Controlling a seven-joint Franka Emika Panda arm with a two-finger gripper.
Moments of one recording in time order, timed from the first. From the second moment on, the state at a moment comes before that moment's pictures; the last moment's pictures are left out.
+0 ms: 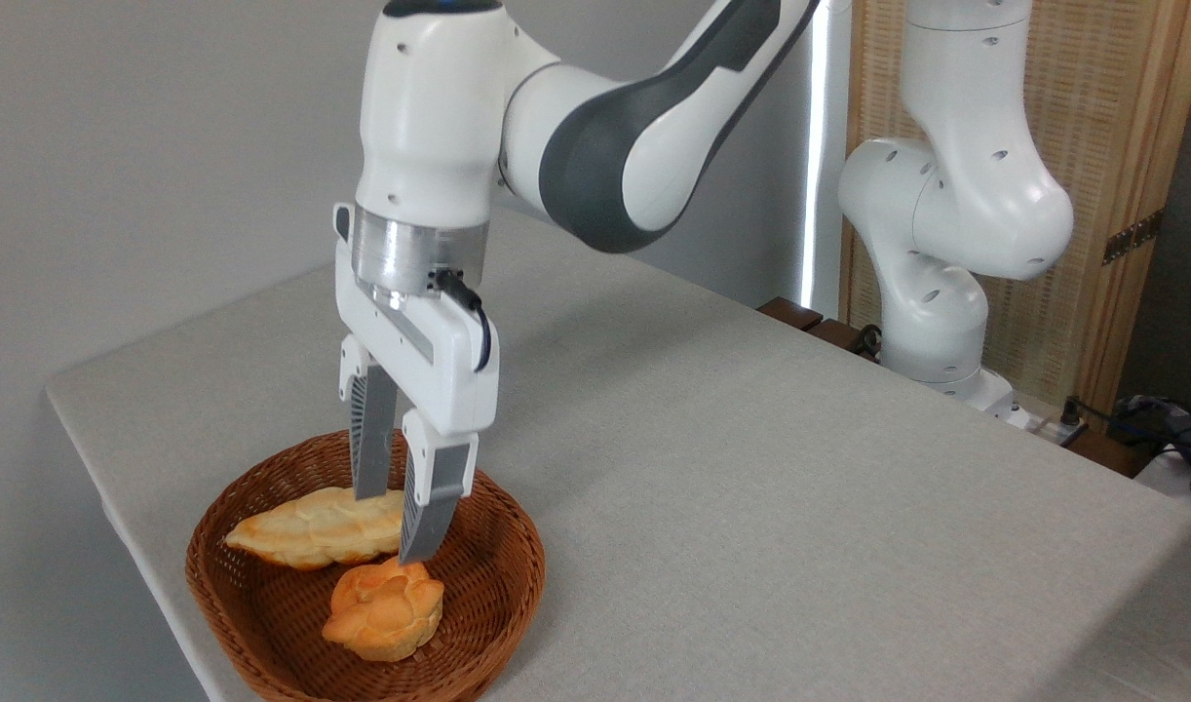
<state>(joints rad) -0.05 0.02 0.00 -2.01 -0.07 2.37 0.86</state>
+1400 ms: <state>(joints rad) -0.06 0.12 0.02 -2.00 -0.03 2.48 0.86</state>
